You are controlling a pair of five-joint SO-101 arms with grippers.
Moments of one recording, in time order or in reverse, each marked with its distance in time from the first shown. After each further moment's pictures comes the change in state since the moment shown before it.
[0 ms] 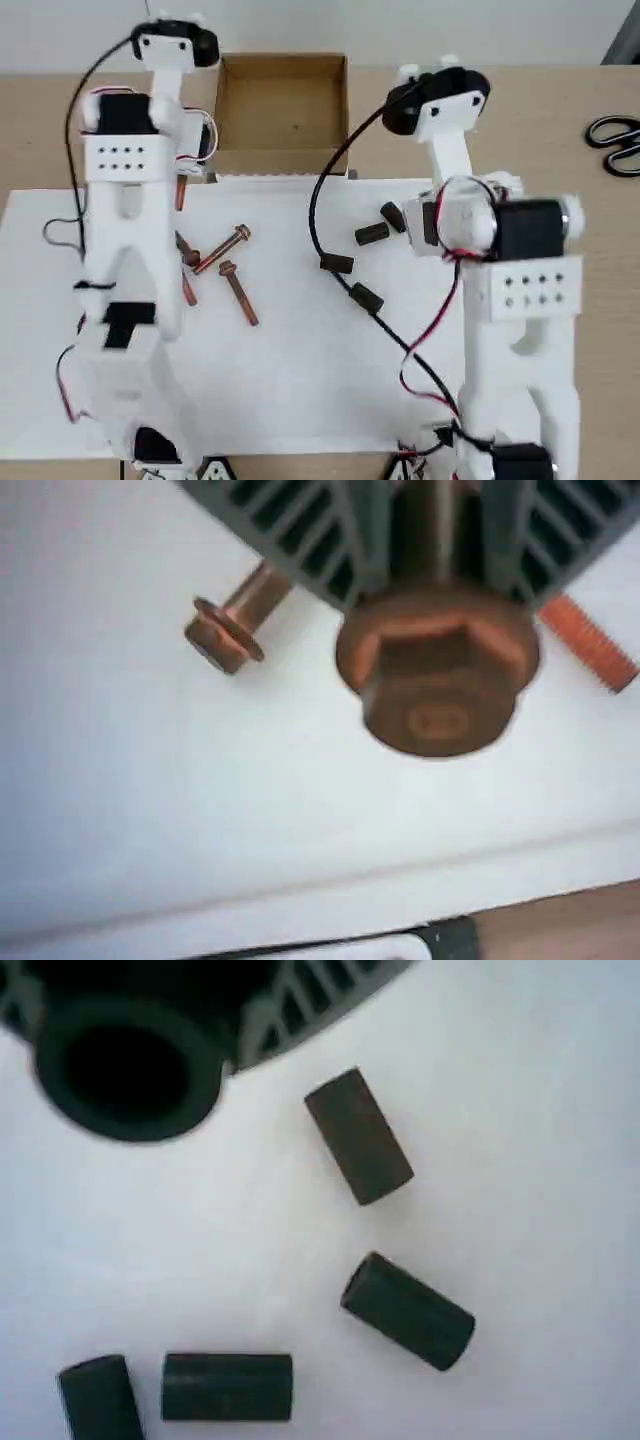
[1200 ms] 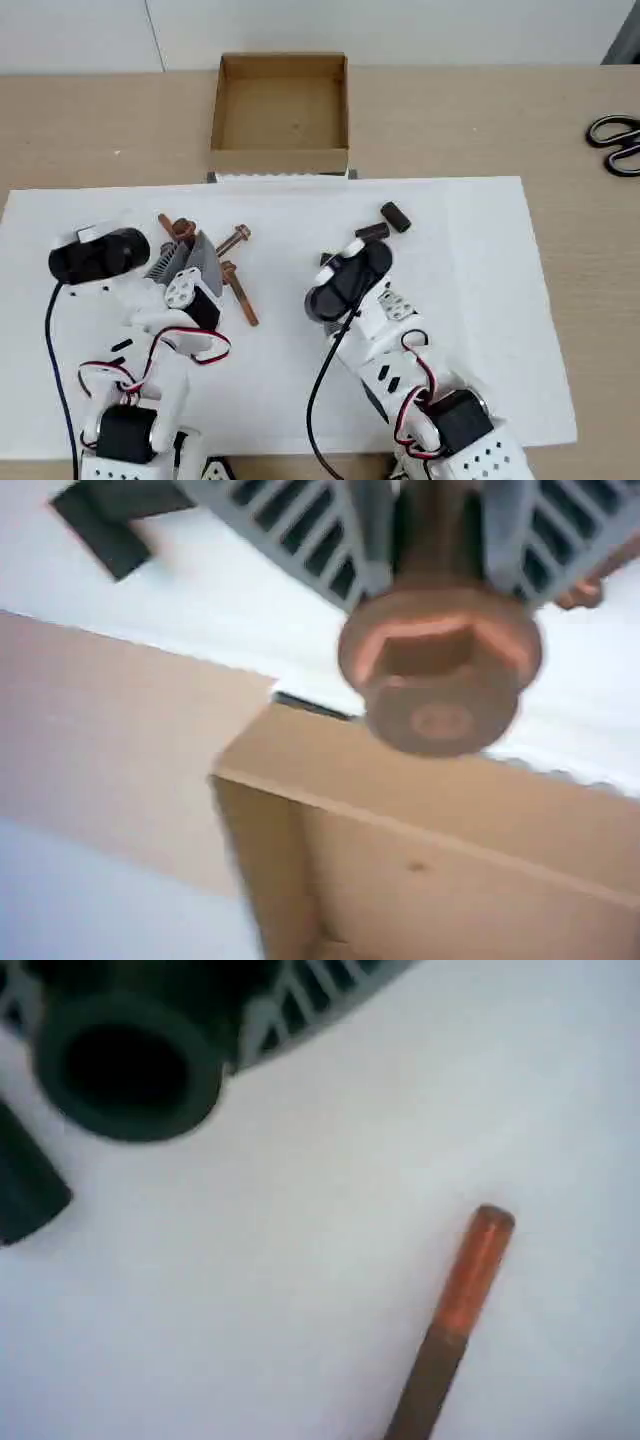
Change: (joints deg) left arm 9.1 -111.0 115.9 -52.0 34.5; right arm -26.4 -57.4 79.5 -43.5 -0.8
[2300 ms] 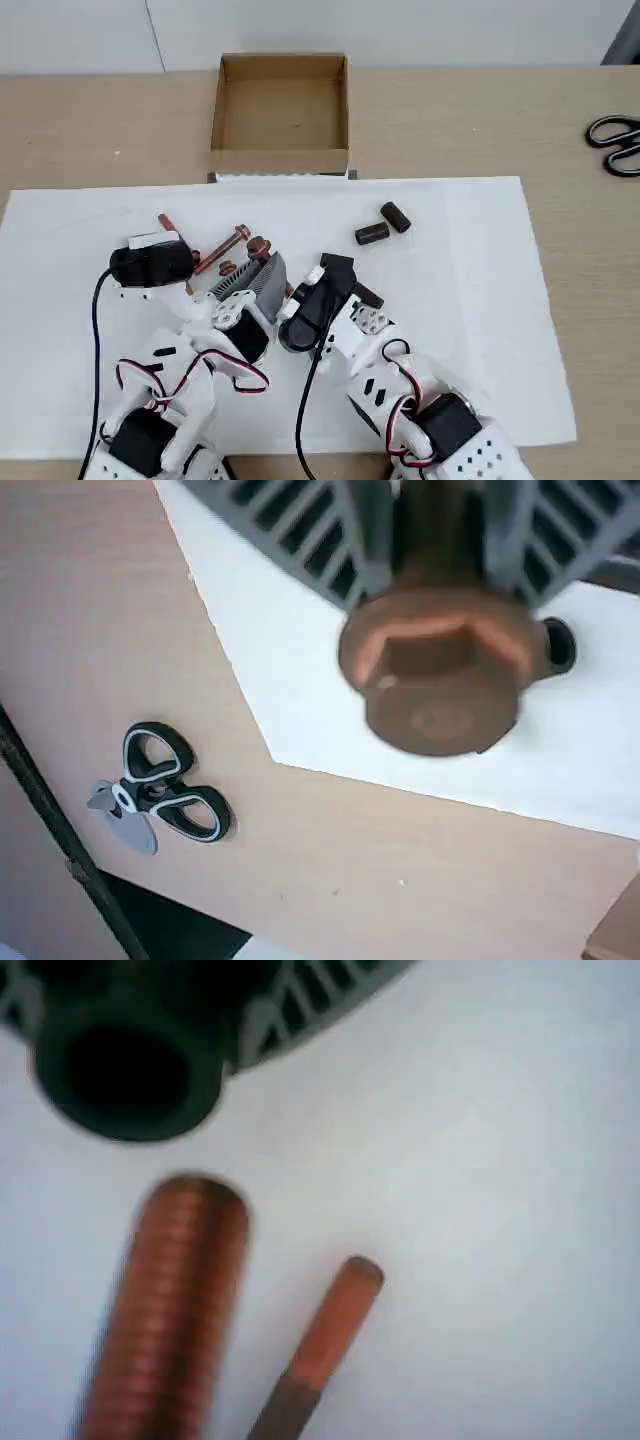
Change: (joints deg) left arm 18.4 -2.2 1.9 -1.6 10.8; right arm -6.0 -0.4 1.4 0.0 3.0
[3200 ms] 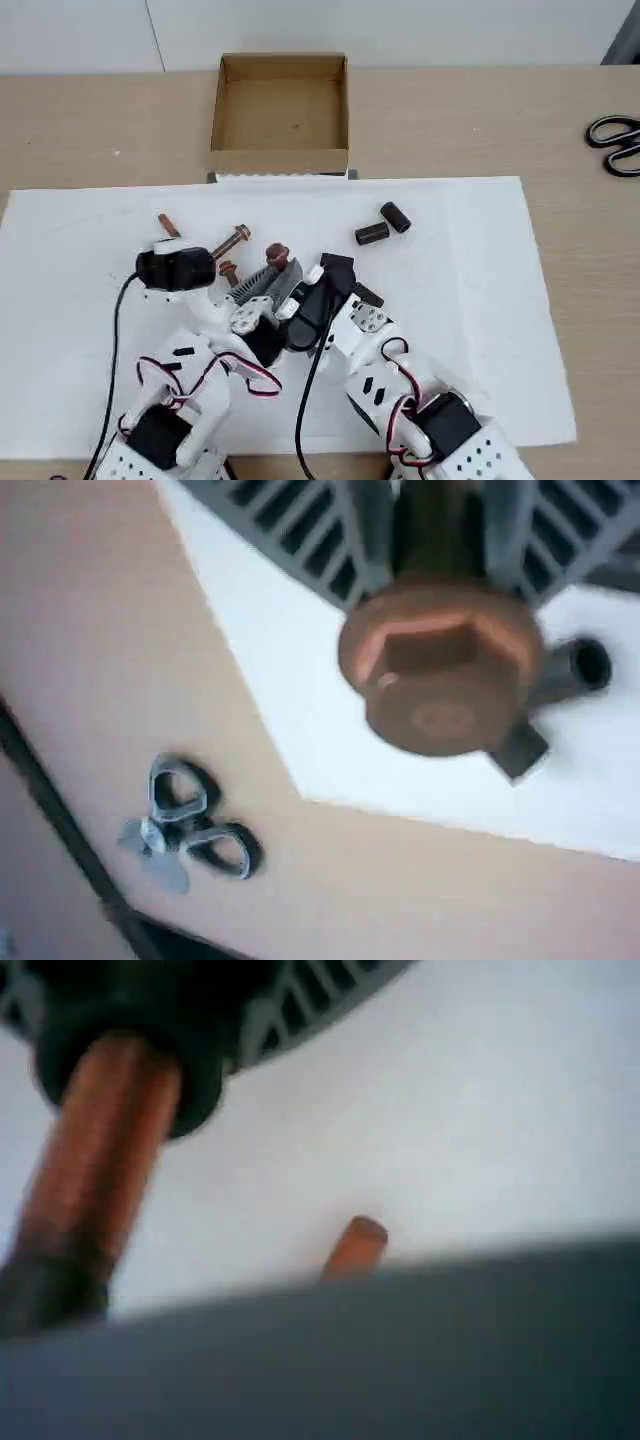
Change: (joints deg) left arm 3.6 -1.1 8.7 -7.5 -1.5; right arm -0.2 0.1 0.1 -2.4 0.1
